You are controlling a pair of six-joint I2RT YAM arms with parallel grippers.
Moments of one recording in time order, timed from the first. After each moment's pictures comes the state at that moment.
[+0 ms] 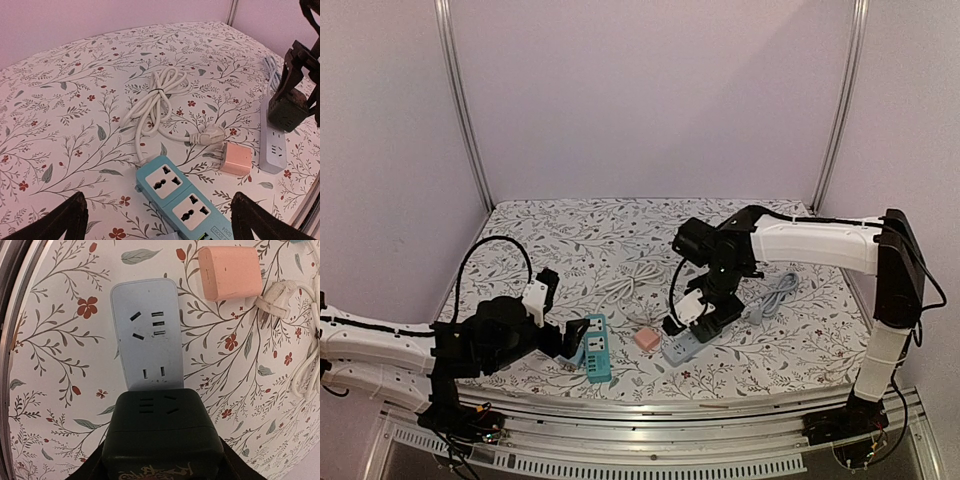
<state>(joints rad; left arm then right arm) -1.09 1.00 0.32 0.20 -0.51 -0.33 0.90 1.88 1.47 -1.04 0.01 -1.20</state>
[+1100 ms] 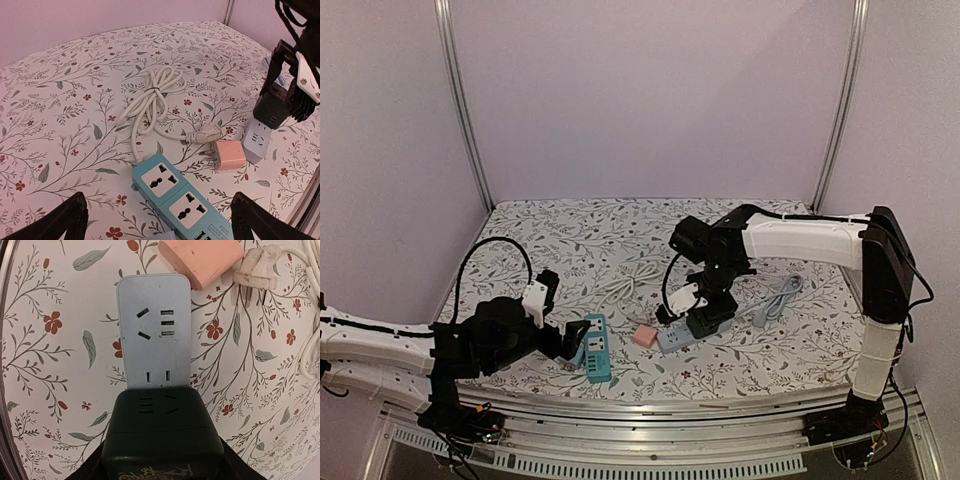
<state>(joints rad) -1.09 0.99 0.32 0.21 -0.49 -0.33 0.87 1.94 1.51 -1.01 0.01 -1.06</state>
